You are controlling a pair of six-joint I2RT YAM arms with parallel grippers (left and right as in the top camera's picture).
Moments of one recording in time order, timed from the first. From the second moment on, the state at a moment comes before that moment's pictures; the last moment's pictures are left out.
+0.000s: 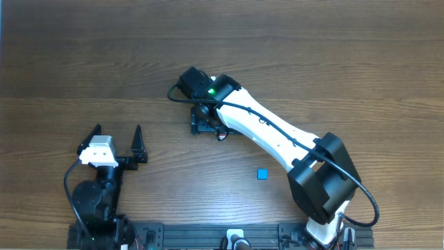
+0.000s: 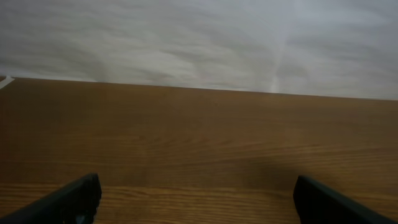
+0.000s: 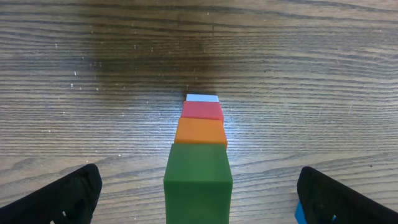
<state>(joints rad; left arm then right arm) 0.06 0.01 0.01 -0.07 0.09 -0.08 0.76 1.93 1.55 -1.11 0.08 0.79</state>
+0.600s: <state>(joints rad) 0.06 0.01 0.01 -0.07 0.09 -0.08 0.74 1.56 1.46 -1.34 0.11 0.73</state>
